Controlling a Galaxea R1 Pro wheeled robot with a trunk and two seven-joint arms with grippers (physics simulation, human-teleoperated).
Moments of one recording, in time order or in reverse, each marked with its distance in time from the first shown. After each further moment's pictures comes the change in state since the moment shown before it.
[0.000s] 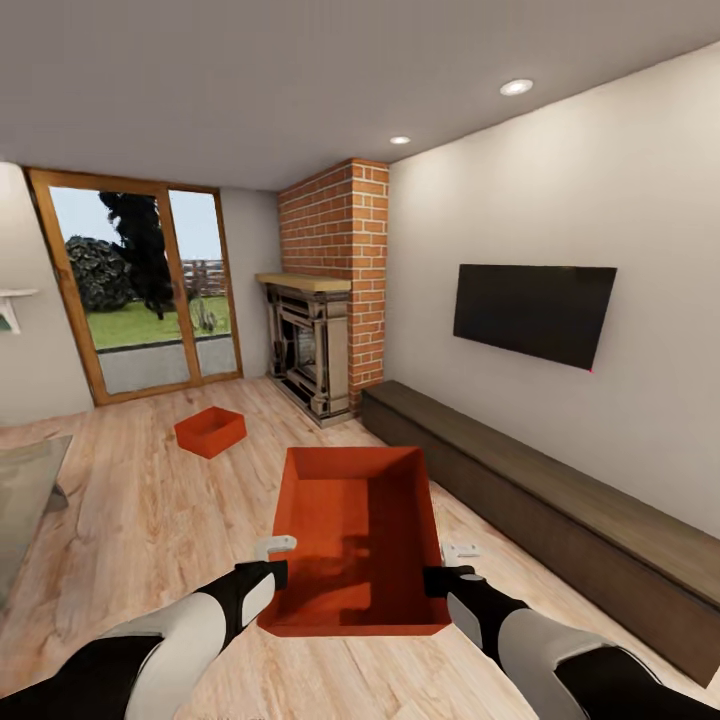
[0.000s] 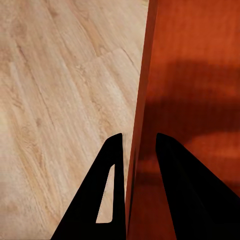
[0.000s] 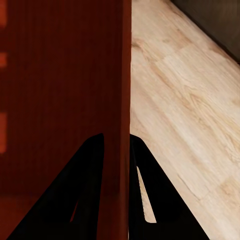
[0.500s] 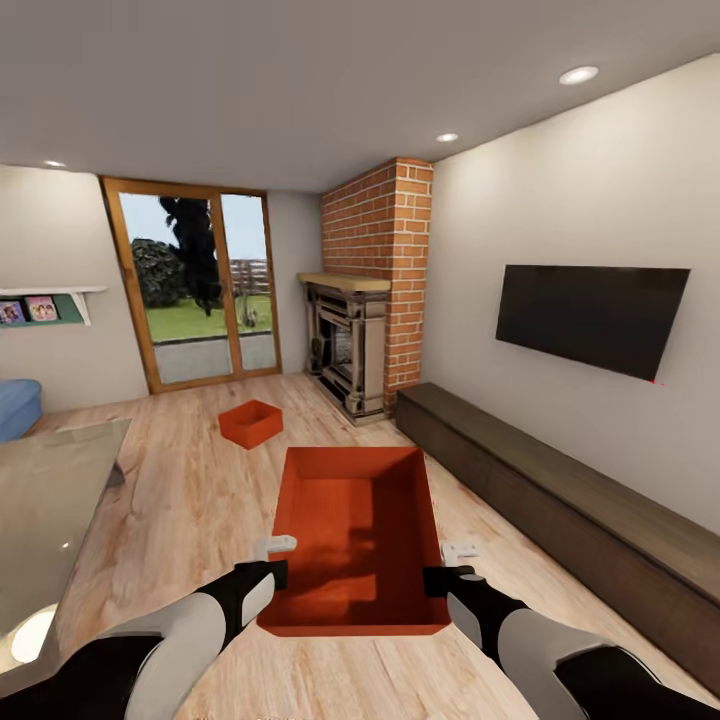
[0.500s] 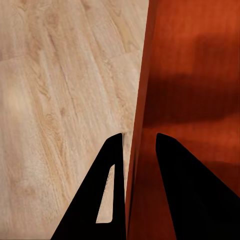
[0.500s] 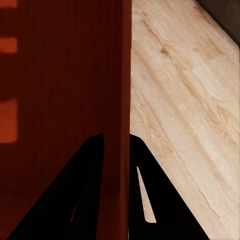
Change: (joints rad) left arm 0.000 0.001 0.000 0.000 0.000 0.000 -0.001; right arm 0.000 0.001 0.000 0.000 0.000 0.000 -0.001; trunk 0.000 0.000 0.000
